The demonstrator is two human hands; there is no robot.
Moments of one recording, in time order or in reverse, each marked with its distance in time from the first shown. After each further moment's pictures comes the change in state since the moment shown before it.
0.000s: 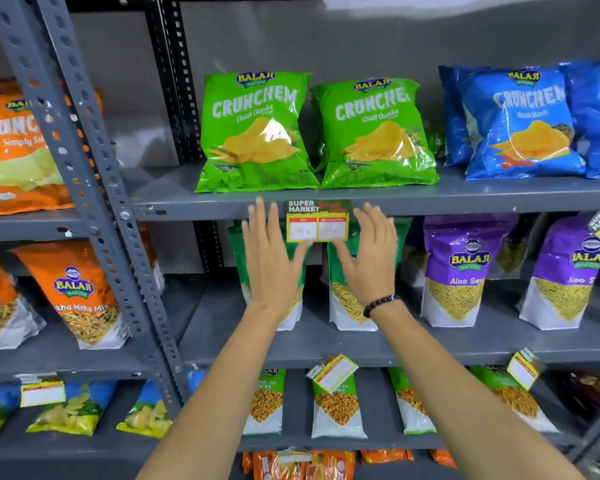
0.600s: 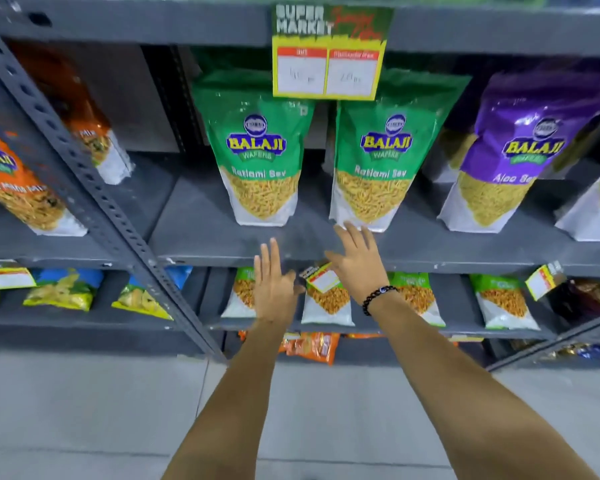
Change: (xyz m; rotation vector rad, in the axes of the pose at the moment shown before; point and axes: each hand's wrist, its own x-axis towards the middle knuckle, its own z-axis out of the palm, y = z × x) left_hand -0.209 -0.088 0.113 0.275 -0.834 -0.140; right_hand -0.161 0.082 0.071 -0.421 -0.893 -0.200
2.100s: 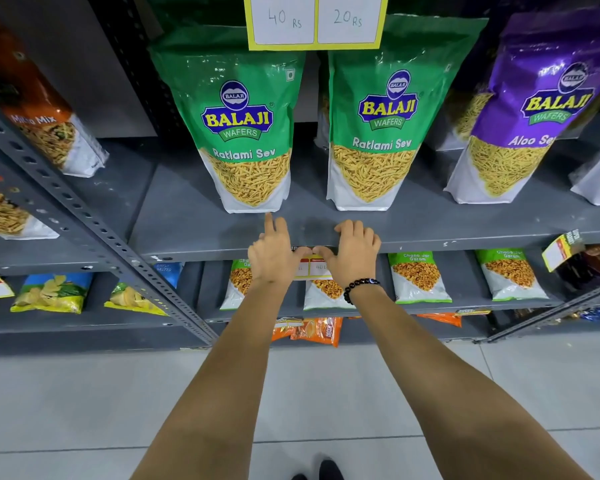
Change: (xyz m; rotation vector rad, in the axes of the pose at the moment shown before) left_hand 0.050 0.003 -0.015 0.022 0.013 -0.127; right_hand 0.020 -0.016 0.053 0.413 0.119 0.535
